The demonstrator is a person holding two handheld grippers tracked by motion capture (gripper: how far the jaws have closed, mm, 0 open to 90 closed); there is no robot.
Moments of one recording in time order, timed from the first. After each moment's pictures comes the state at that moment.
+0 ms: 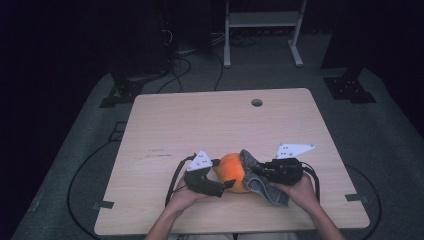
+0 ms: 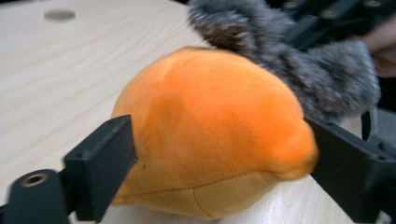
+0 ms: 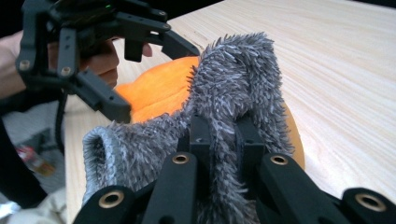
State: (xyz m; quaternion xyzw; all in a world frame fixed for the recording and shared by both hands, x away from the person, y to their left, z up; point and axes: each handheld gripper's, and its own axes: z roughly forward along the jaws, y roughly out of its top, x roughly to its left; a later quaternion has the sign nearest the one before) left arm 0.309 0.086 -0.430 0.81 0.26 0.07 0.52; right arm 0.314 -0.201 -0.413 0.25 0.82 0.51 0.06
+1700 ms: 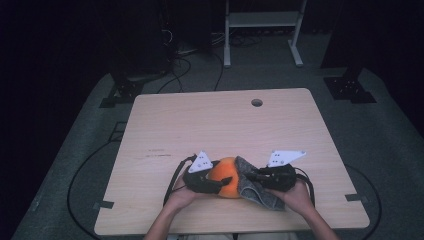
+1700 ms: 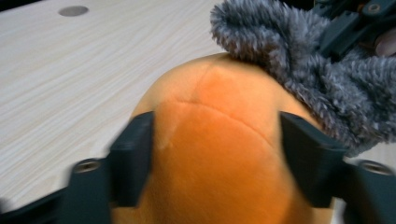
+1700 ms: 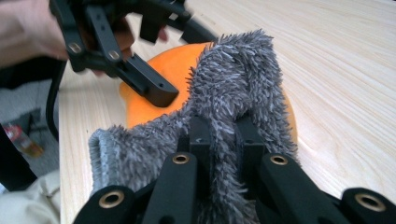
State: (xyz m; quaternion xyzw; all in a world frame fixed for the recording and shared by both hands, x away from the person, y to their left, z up) left arm 0.309 0.088 -0.436 0.82 0.24 0.13 0.50; right arm 0.305 -0.186 -0.422 0.24 0.83 0.49 0.07
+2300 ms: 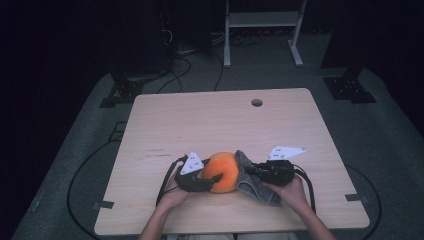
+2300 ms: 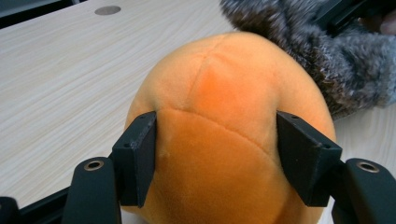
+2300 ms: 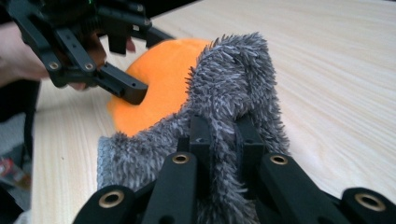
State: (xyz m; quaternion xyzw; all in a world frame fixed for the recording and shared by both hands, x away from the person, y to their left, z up) left arm 0.314 0.114 -0.445 0.83 0.24 0.16 0.48; right arm 0.322 -0.186 -0.435 0.28 0.81 0.51 0.07
